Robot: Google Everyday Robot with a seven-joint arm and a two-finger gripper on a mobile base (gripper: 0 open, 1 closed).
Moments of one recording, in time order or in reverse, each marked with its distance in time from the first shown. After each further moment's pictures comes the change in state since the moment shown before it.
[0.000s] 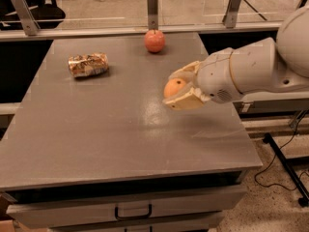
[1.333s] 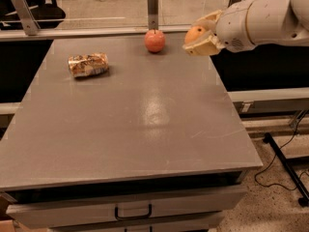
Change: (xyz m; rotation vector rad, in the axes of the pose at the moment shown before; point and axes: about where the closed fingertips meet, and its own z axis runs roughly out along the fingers) arm -0.002 -0.151 -0.031 0.267 -0.029 -0.070
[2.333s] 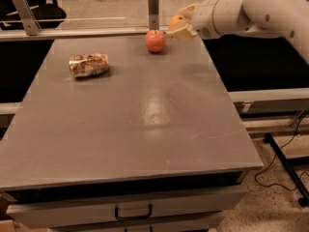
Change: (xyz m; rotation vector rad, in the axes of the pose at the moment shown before) arm 0.007 -0.066 0.094 0.081 -0.055 0.037
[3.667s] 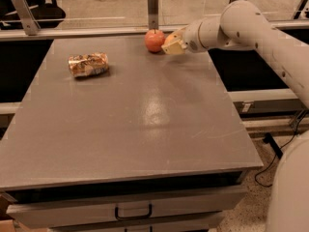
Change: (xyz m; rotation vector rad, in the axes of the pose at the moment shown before) arm 0.064 0.007 0.076 -0.037 0.073 0.213
